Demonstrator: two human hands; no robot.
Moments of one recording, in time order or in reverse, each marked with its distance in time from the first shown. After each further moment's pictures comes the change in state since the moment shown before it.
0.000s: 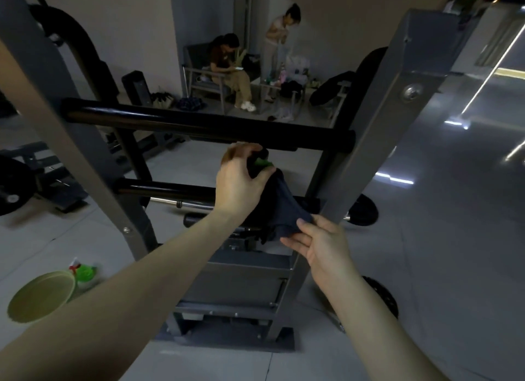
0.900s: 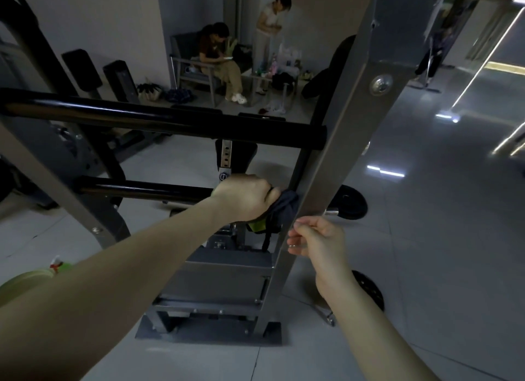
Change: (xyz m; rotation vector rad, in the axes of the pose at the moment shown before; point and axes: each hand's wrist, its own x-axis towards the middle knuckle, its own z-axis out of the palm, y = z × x) left_hand 0.010 -0.002 0.054 0.670 -0.587 0.449; right_hand 0.018 -0.009 -0.048 -0.312 0.057 -0.142
